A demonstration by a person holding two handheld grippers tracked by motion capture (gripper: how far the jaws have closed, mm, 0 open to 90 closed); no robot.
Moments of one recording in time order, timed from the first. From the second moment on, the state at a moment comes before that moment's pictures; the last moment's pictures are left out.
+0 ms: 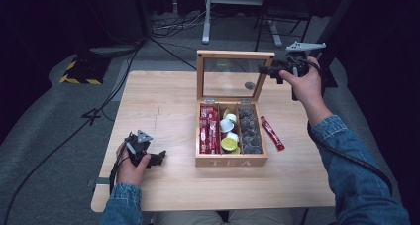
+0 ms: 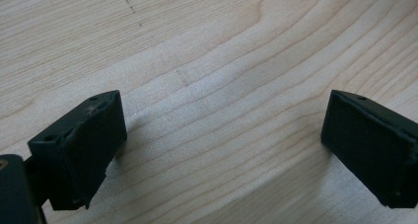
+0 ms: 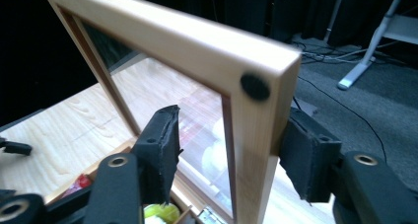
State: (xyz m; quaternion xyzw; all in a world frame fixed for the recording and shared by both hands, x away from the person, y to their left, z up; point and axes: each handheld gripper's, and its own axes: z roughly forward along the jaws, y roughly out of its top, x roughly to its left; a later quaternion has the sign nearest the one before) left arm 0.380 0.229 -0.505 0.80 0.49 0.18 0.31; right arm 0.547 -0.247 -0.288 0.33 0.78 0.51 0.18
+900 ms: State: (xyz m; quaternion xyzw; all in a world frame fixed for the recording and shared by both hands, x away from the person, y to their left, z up) left arm 0.379 0.228 -0.505 0.79 0.49 0.18 0.31; right arm 0.489 -0.242 -0.294 0.31 0.82 0.47 0.15
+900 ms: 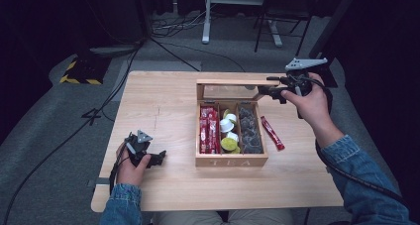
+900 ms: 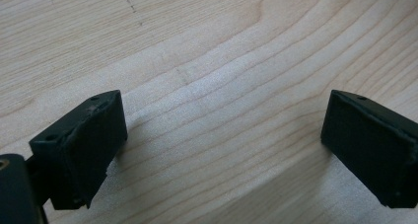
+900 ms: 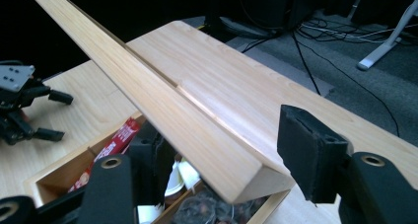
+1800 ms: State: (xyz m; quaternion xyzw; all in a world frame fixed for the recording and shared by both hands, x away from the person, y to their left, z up) left arm 0.379 0.228 -0.505 0.79 0.49 0.18 0.31; right arm 0.433 -0.245 -0.324 0.26 0.85 0.43 0.17
